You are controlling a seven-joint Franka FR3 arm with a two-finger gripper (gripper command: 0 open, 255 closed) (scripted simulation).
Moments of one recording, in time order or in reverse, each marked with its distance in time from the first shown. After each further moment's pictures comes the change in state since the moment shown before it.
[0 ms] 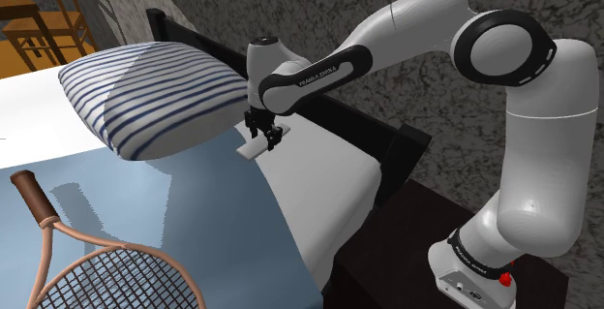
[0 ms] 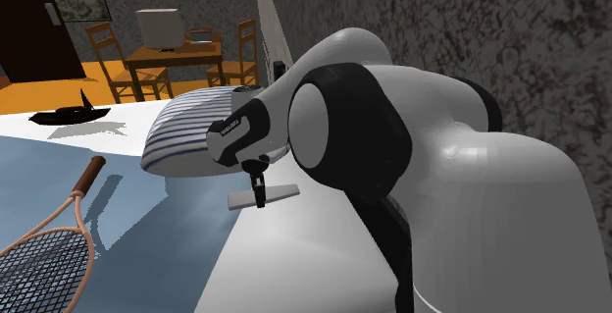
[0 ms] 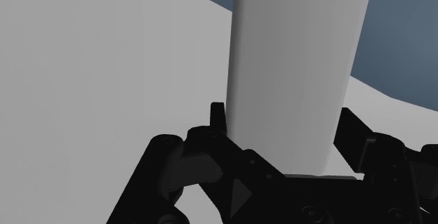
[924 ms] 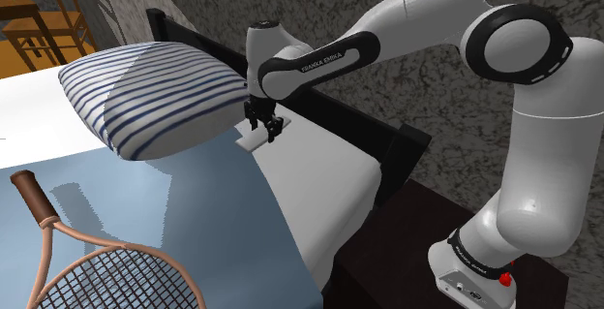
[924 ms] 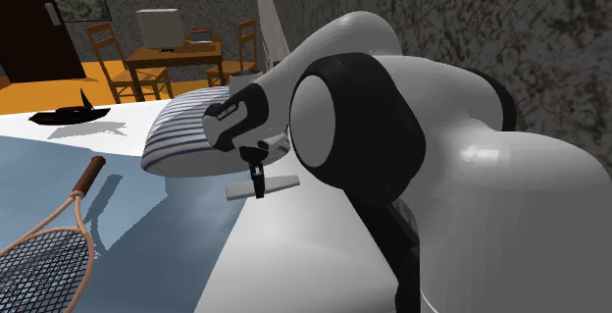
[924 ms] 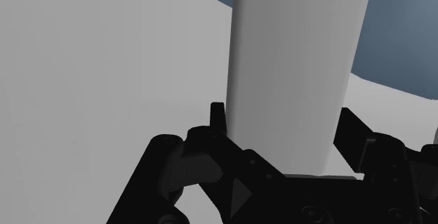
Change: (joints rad) arm -0.010 -0.049 0.015 0.023 0.025 -0.070 -0.016
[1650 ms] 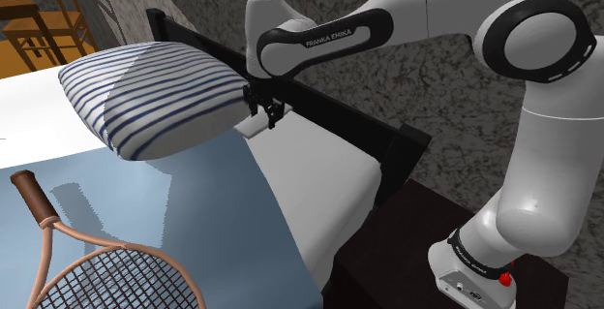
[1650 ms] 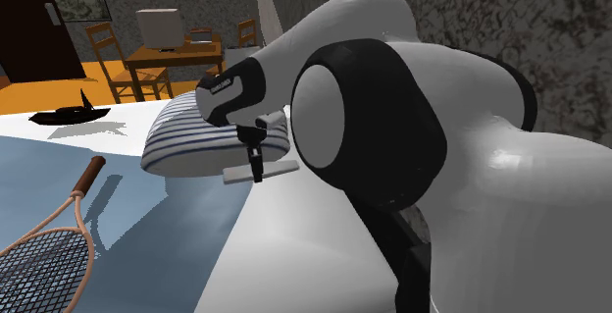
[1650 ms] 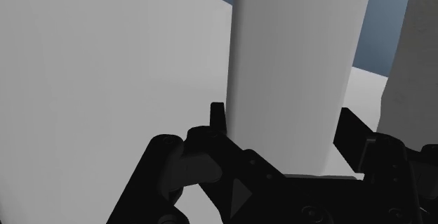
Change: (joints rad) arm -0.009 -0.065 0.018 0.056 0.033 -0.116 -0.020
